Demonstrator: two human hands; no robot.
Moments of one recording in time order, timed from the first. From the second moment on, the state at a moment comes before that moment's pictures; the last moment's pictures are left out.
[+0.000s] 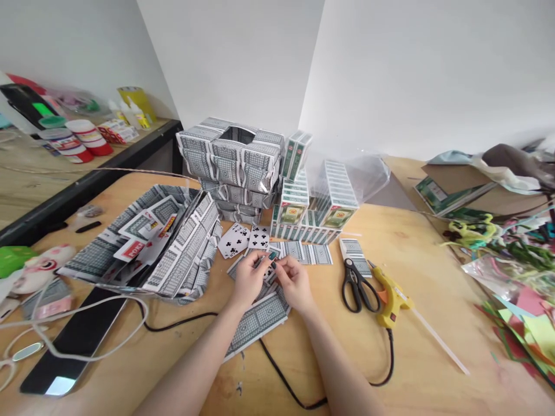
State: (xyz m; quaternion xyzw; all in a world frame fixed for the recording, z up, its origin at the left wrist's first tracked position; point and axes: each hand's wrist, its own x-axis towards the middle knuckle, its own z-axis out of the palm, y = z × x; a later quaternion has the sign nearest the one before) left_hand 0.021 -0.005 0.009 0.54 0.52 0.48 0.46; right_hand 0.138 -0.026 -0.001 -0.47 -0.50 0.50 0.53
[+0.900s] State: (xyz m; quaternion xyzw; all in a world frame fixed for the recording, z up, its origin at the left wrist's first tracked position) left_hand 0.024 -0.014 0.009 0.63 0.55 0.44 0.33; right_hand 0.145 -0.025 0.001 -0.49 -0.44 0.55 0.51
